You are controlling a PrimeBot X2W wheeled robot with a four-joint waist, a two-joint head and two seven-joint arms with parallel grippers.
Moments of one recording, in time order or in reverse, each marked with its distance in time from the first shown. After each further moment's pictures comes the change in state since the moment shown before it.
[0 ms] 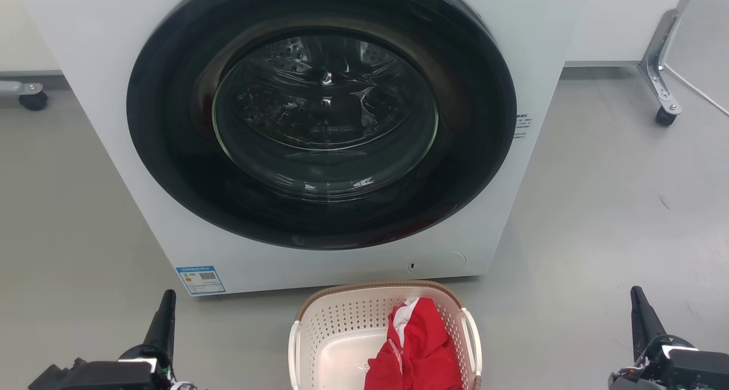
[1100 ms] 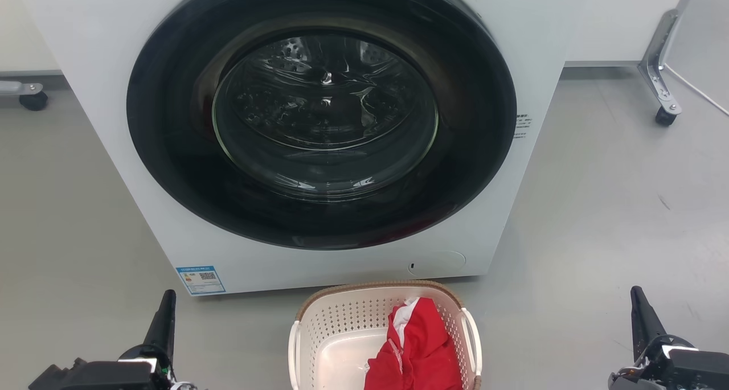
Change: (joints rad) left arm 0.000 0.000 0.000 0.000 0.000 0.000 0.000; right arm 0.000 0.000 0.000 0.000 0.000 0.000 0.000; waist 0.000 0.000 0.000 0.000
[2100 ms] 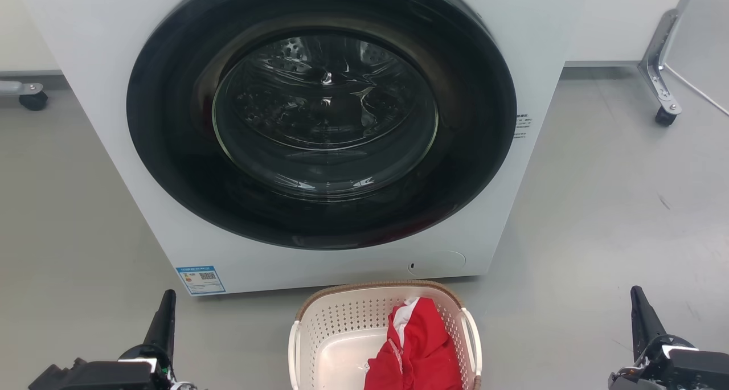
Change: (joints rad) left arm 0.000 0.000 0.000 0.000 0.000 0.000 0.000; right arm 0.000 0.000 0.000 0.000 0.000 0.000 0.000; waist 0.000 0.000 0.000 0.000
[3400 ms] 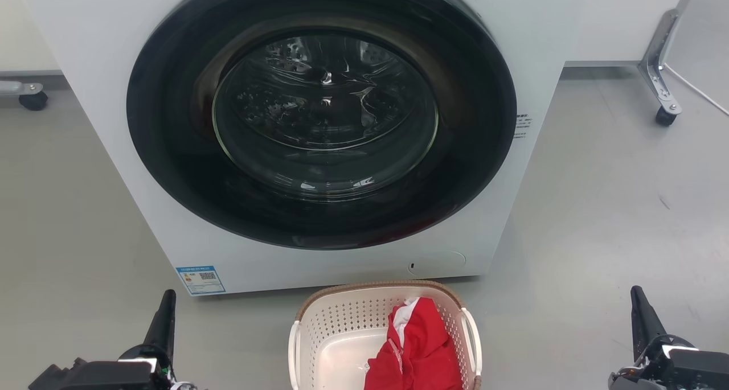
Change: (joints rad) left arm 0.000 0.000 0.000 0.000 0.000 0.000 0.000; right arm 0.000 0.000 0.000 -0.001 0.001 0.000 0.000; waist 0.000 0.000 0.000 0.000
